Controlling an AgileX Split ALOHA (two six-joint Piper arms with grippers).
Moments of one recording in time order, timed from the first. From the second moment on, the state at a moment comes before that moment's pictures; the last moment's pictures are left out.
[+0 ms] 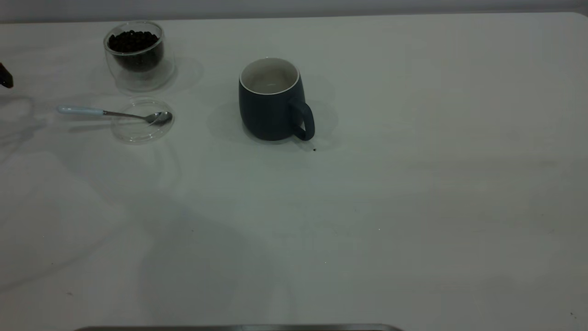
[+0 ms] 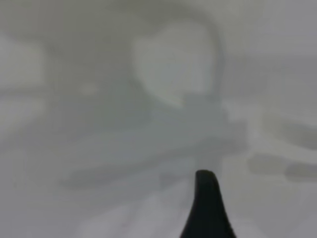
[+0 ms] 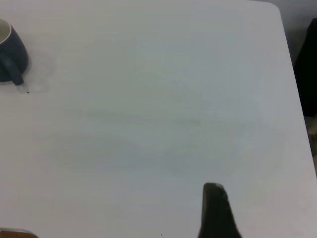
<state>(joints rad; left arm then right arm) 0.36 2.27 -1.42 -0.54 0.45 0.44 0.04 -0.02 -0.47 0.03 1.13 -0.07</state>
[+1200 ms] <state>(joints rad) 0.36 2.52 -1.66 -0.81 0.80 0.87 0.04 -0.02 -0.47 0.03 1.13 -0.07</state>
